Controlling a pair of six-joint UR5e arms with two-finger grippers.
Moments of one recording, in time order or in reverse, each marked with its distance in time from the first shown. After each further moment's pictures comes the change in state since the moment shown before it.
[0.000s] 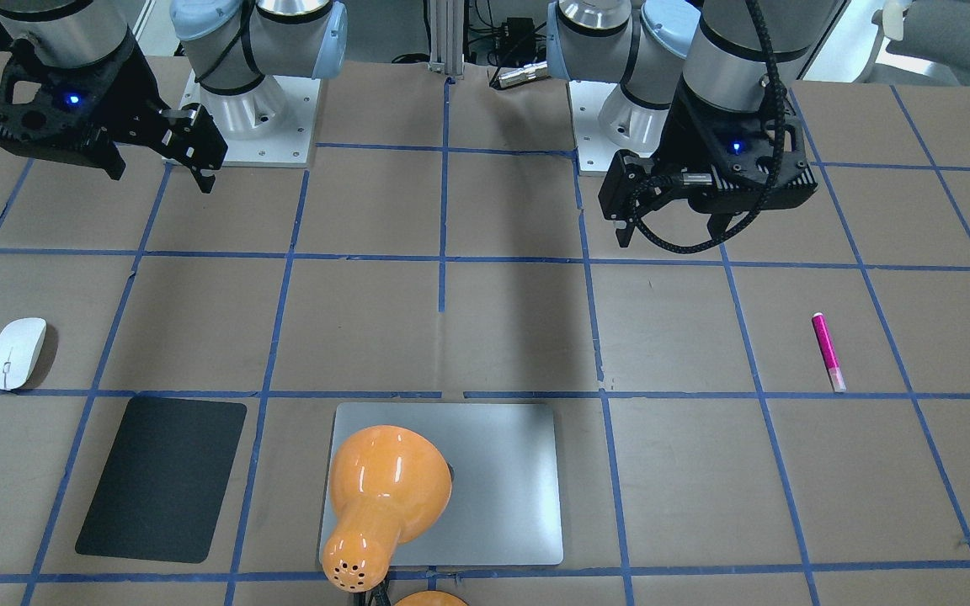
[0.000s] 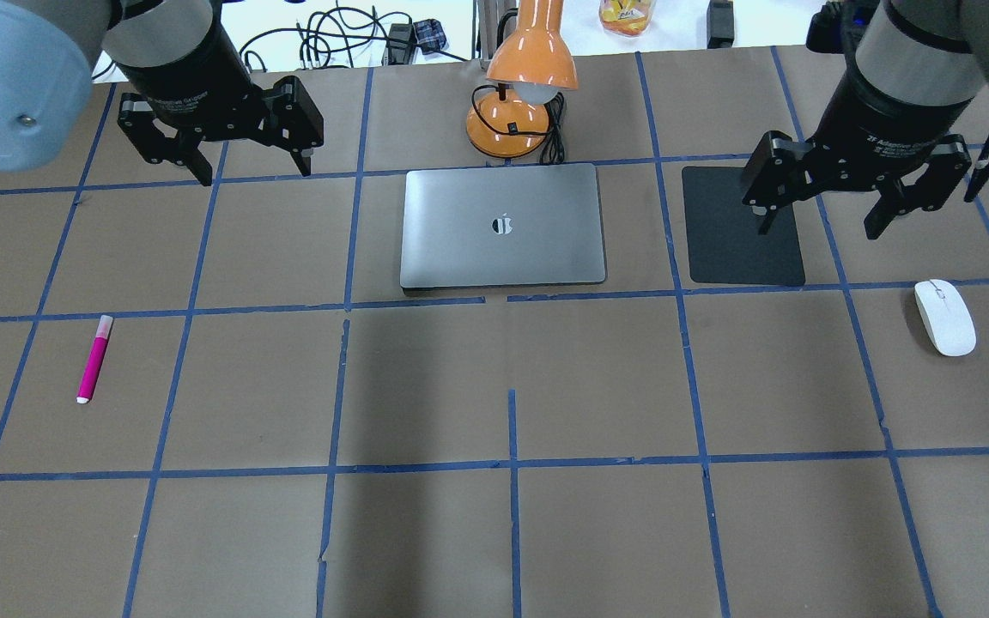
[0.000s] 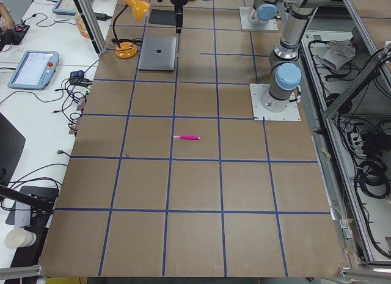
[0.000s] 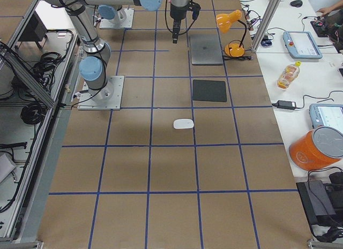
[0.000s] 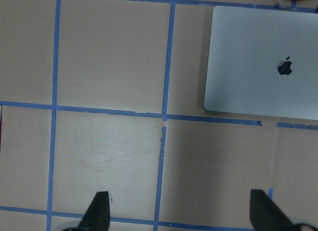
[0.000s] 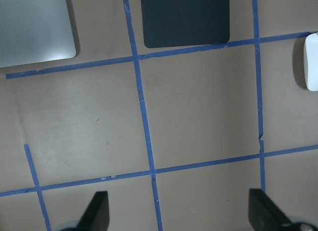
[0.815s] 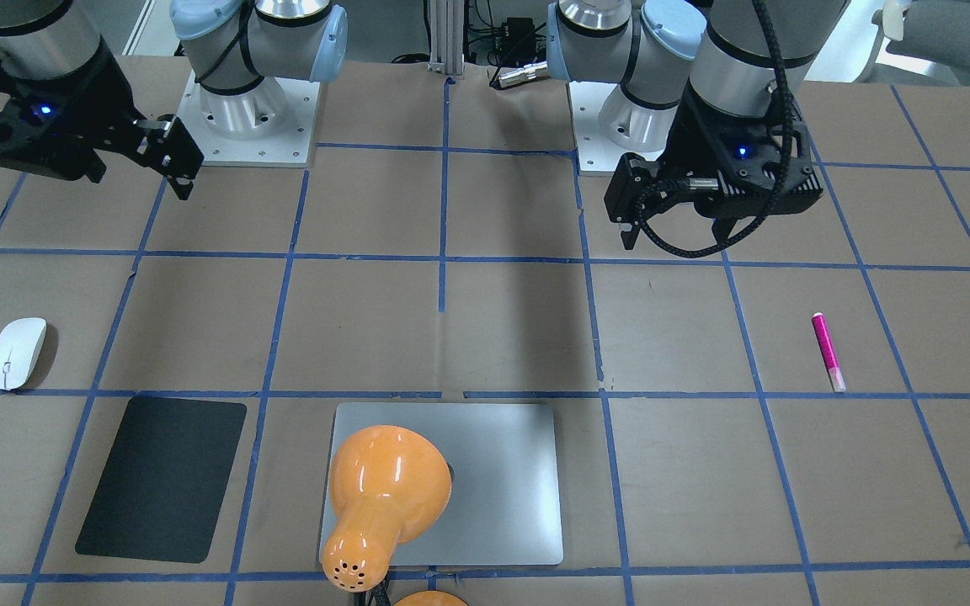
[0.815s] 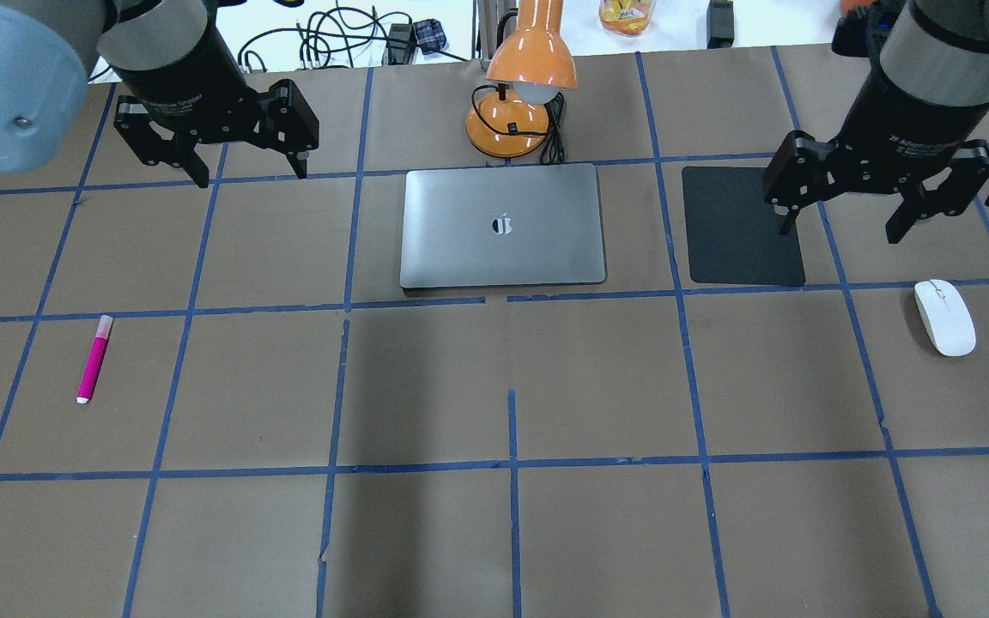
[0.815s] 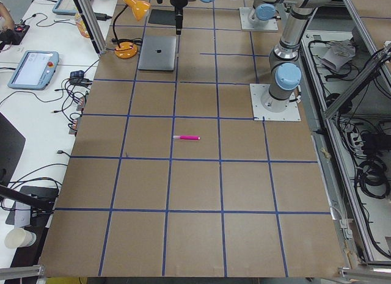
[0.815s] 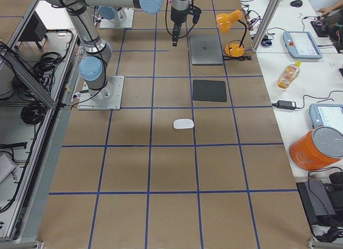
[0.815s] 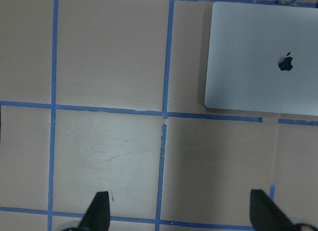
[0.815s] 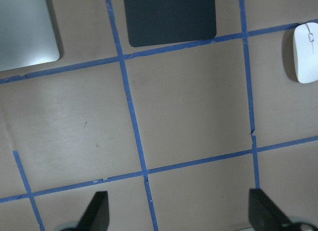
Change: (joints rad) left arm 0.033 -0.003 -0.011 0.003 -0.007 0.030; right arm -0.089 0.007 0.011 0.004 -0.010 0.002
